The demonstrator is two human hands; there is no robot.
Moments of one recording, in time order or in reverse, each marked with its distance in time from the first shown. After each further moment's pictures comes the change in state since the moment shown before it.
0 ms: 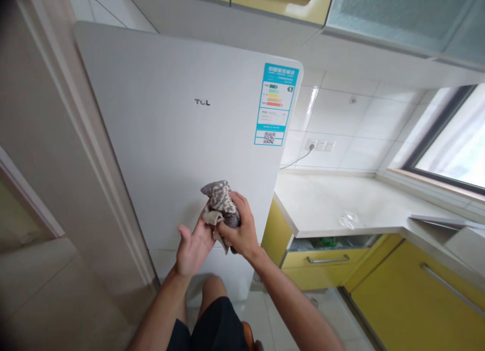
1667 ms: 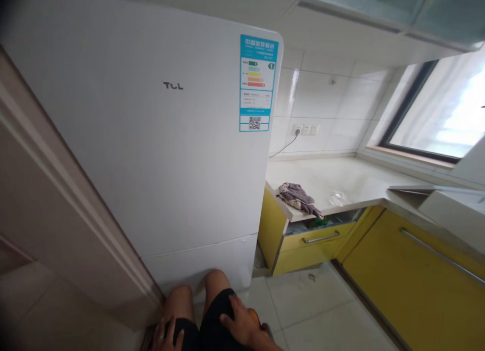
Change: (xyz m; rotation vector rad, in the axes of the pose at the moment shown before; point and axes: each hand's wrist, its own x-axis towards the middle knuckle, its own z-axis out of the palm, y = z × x) left_hand -0.248 -0.188 -0.242 1.919 0.291 -1.055; right_hand -0.313 0.122 0.052 -0.428 -0.873 1.008
